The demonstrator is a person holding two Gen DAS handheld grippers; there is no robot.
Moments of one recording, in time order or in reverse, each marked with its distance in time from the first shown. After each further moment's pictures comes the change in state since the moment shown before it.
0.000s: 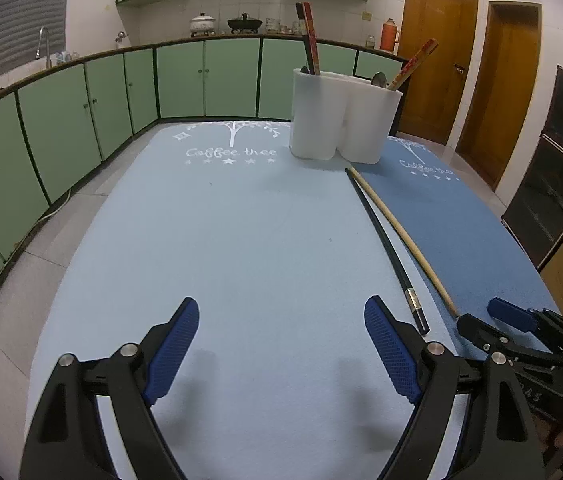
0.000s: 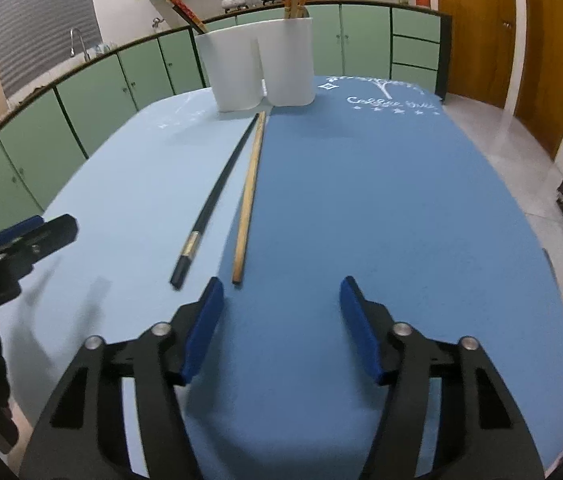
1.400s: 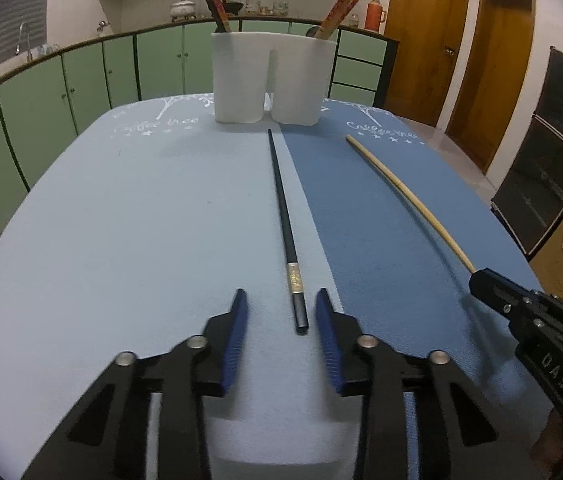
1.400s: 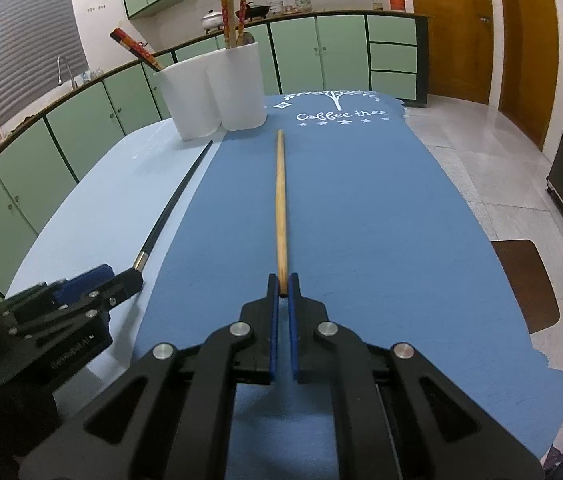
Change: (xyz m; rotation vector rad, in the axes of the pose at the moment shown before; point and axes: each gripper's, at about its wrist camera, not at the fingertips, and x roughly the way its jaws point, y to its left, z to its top) left arm 0.040 -0.095 -0.015 0.013 0.060 -0.015; right arm -0.023 -0.061 -0.004 0.086 -0.056 -0.010
